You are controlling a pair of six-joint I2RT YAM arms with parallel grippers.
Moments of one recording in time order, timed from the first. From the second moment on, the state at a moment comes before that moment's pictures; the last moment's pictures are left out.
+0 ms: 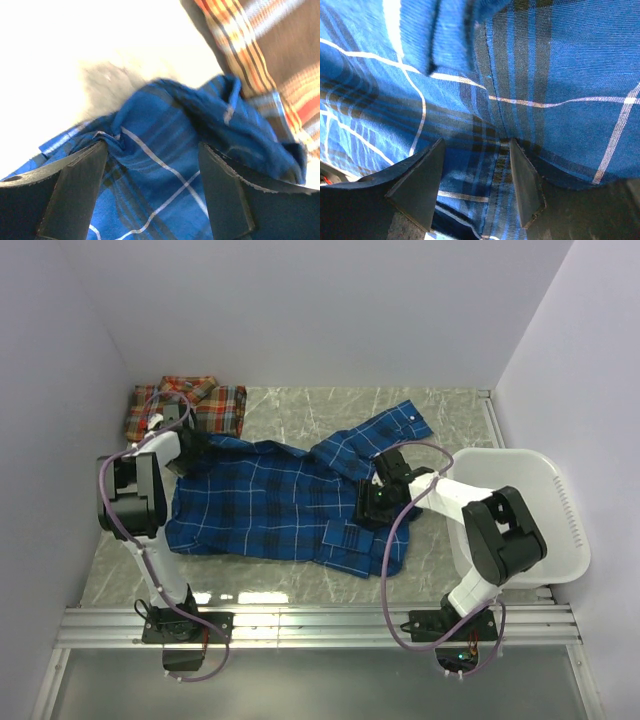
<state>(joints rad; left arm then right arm) 0.09 1.94 1.30 -0.37 -0.22 -0.84 0.44 1.64 0.89 -0.44 -0.25 0.54</state>
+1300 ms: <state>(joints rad) -0.47 1.36 0.90 -0.55 -0.19 -0.73 0.67 1.88 1.36 -0.39 0.37 -0.08</state>
